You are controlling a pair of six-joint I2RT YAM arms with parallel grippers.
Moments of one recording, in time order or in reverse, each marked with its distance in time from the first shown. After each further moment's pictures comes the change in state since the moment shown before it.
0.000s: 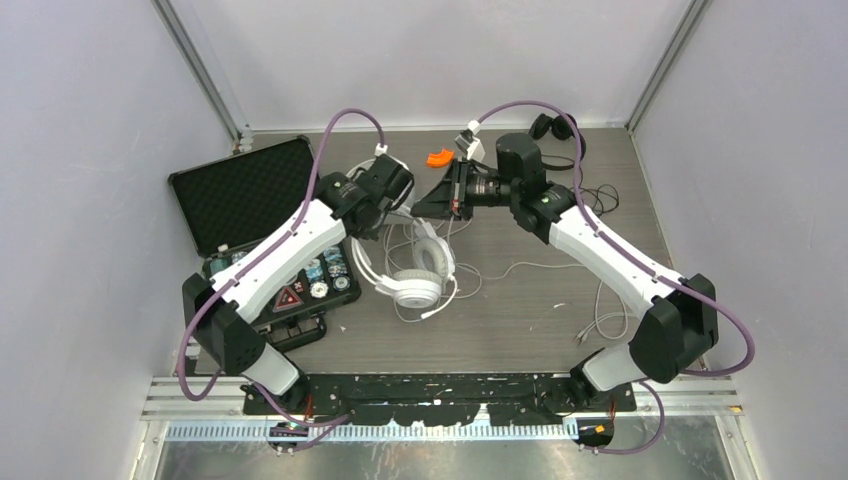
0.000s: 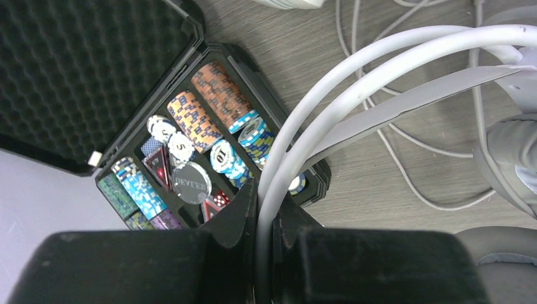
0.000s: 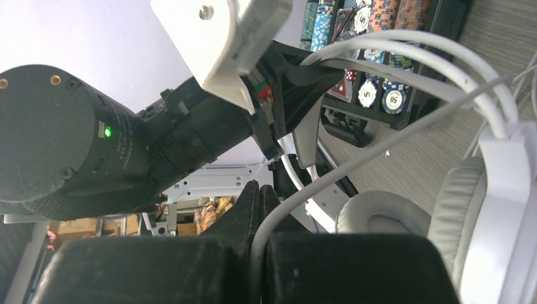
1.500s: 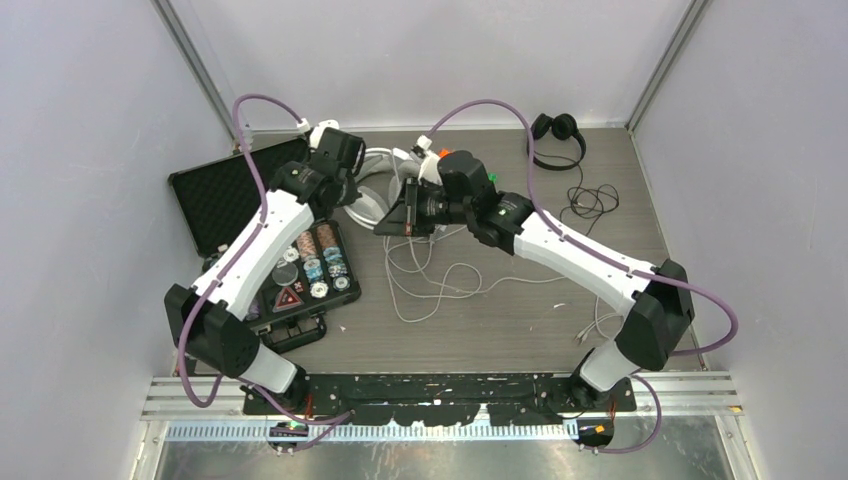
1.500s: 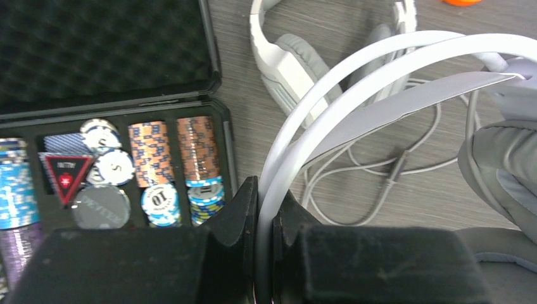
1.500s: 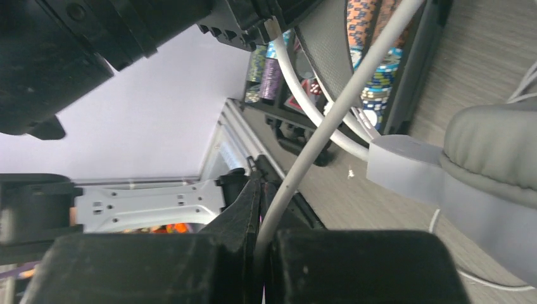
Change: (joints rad) left arm 0.264 -0.038 -0.031 0.248 0.050 -0.401; right arm 0.260 0.111 0.129 -0.084 0.333 -0.137
